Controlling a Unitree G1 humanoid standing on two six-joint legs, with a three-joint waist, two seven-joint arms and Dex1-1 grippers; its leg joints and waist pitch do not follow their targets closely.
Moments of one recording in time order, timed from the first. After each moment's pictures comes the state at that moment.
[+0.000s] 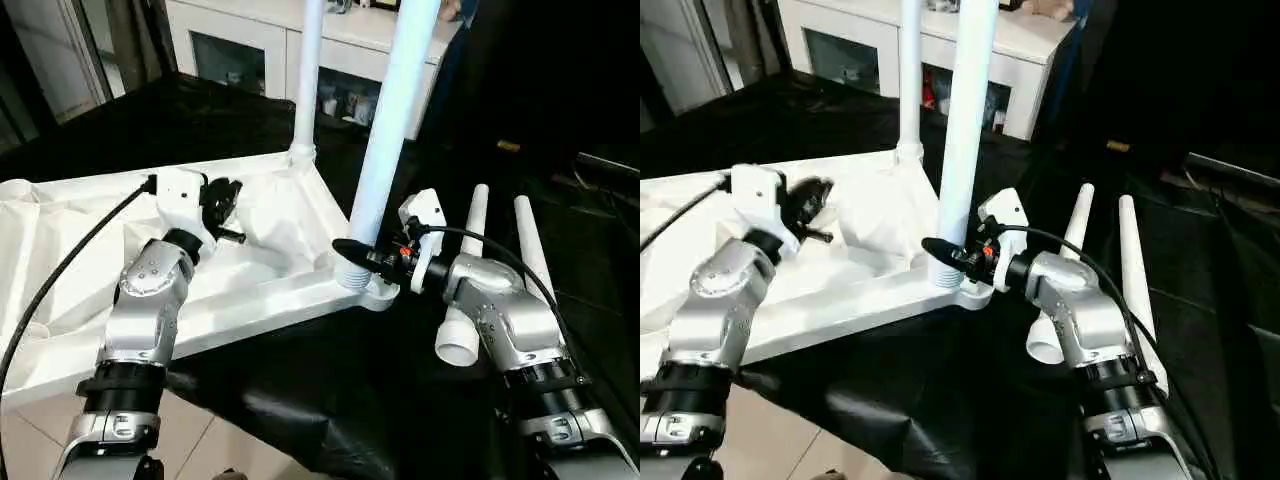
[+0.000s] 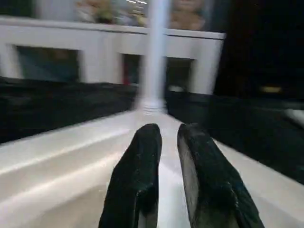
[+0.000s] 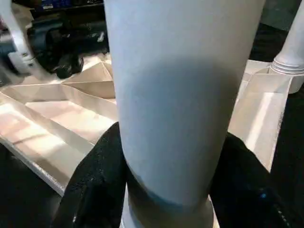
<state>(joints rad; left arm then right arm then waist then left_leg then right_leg) -0.48 0.26 0.11 0.33 -0.22 0.12 -0.49 -0.51 -0.23 0.09 0.29 0.30 0.34 0.81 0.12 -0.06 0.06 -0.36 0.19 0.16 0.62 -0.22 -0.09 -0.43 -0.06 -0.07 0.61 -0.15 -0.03</state>
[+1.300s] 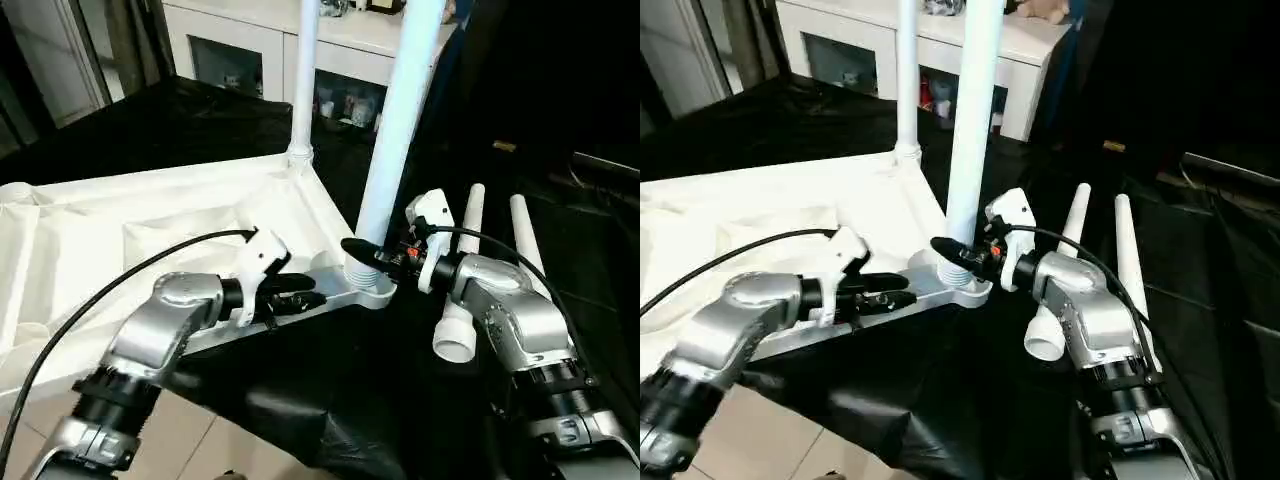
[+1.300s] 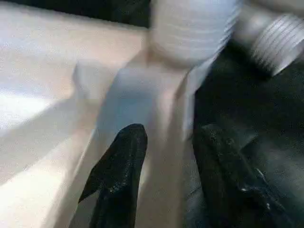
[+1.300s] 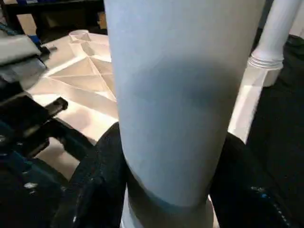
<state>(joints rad) -0.47 0.40 -0.27 0.26 -0.14 0.46 -0.89 -0.49 -0.27 0.08 0.27 0.30 0.34 0.79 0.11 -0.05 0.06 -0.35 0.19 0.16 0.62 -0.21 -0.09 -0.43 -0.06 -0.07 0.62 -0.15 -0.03</state>
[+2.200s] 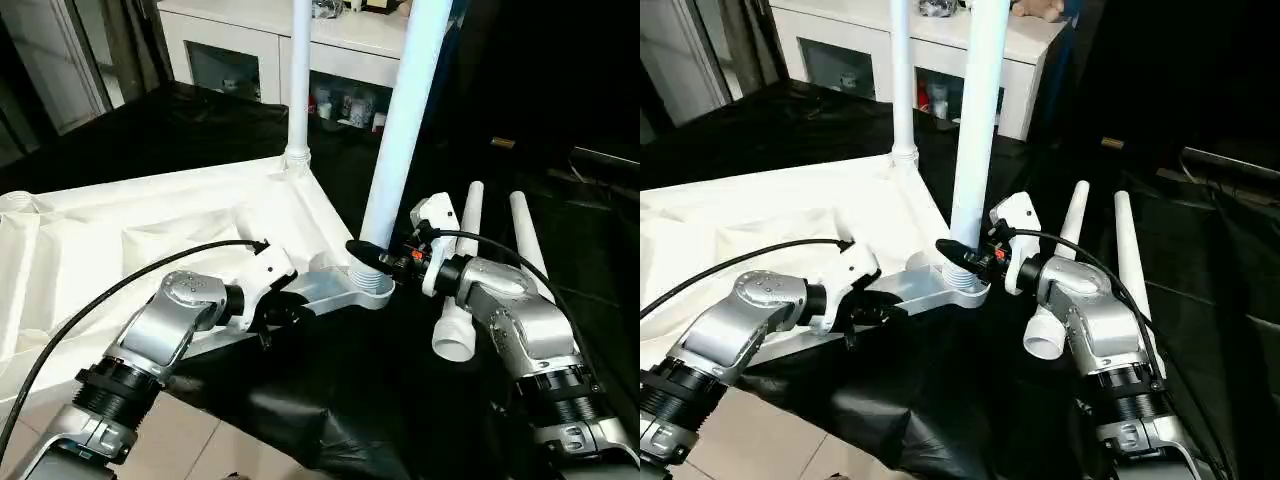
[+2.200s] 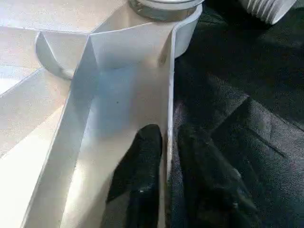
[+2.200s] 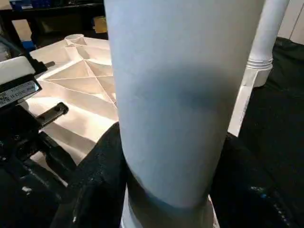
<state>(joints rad) -0.49 0.44 -0.33 0.27 -0.09 0.46 -0.97 -0.47 -0.27 0.08 0.25 0.30 0.34 0.77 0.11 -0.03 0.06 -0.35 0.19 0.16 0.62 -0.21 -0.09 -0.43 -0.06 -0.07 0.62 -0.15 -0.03</state>
